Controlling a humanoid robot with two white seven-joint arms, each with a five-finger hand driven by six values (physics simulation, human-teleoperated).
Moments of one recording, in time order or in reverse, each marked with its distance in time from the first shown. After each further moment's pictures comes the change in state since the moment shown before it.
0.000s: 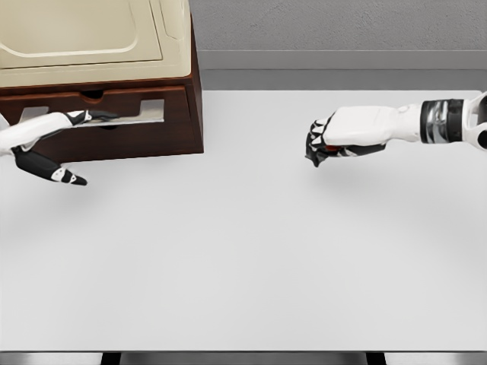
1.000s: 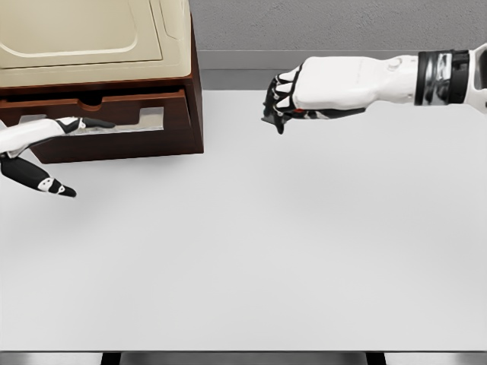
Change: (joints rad) left arm 0.008 0.085 0.013 -0.099 0.051 -0.005 -0.064; right arm -0.091 -0.001 -0.144 -0.169 -0.022 0.000 0.003
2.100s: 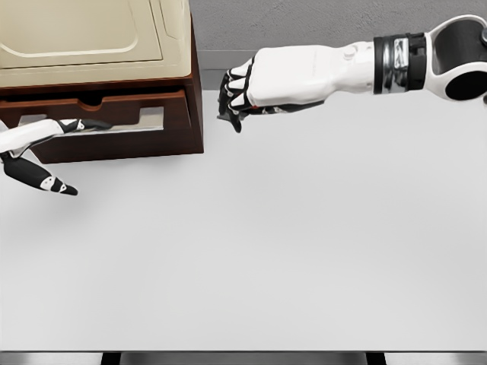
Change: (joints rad) left arm 0.020 -0.024 0.000 0.037 0.027 0.041 -0.001; right arm -0.043 0.117 -0.020 -0.003 -0.001 0.000 0.001
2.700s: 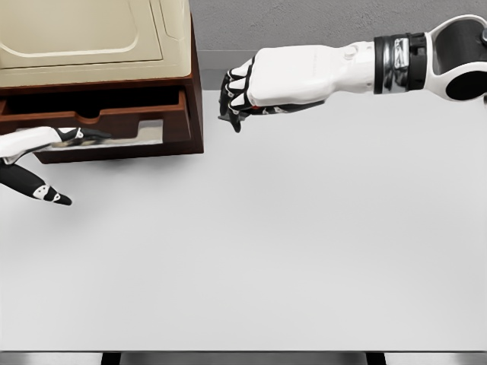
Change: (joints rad) left arm 0.002 0.058 0.002 -0.074 0.018 0.001 -0.038; right arm -0.002 0.000 0.000 0.000 0.000 0.000 0.001
